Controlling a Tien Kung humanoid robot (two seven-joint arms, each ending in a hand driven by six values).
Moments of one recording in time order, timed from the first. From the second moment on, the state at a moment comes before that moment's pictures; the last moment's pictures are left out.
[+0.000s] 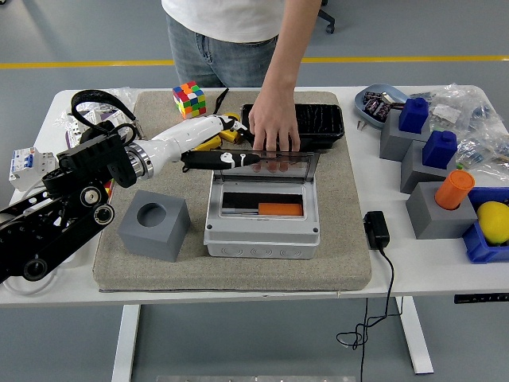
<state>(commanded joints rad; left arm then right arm) -0.67 0.38 -0.77 -1.35 1.67 -0.16 0.07 0.13 -0.23 1.55 0.21 -1.40 -0.24 0.08</state>
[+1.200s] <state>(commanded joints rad) -0.63 0.48 -0.65 -1.45 1.58 -0.15 0.05 0.12 -0.23 1.57 0.21 -1.40 -0.24 0.08</state>
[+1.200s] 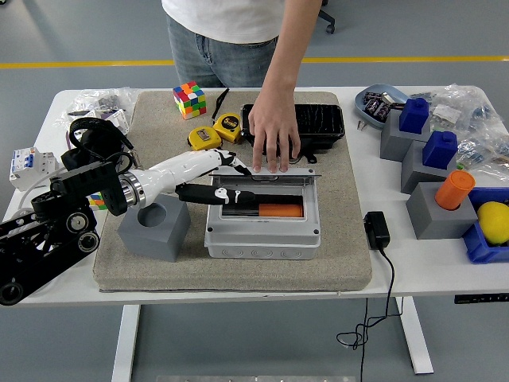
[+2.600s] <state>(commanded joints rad) -0.45 0.25 -1.21 -1.47 1.55 -0.12 -0.04 0.12 -0.17 1.58 0.21 -1.43 -0.24 0.08</state>
